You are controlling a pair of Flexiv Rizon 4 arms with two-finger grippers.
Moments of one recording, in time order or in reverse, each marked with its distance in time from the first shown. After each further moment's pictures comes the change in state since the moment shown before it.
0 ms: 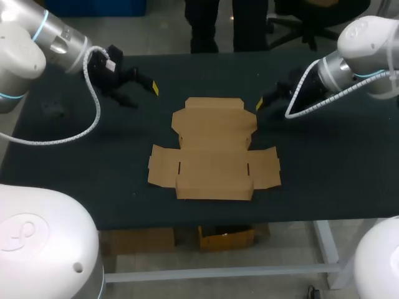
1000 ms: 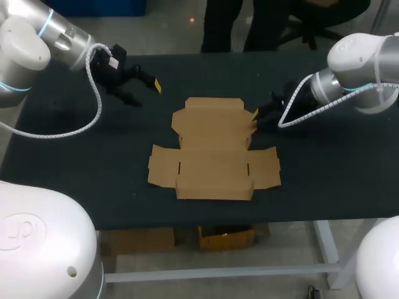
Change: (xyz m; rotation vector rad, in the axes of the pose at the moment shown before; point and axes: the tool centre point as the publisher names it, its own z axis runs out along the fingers) left arm -0.006 -0.017 0.013 -0.045 0.038 -0.002; right arm -0.021 0.003 0.036 -0.023 0.032 0.068
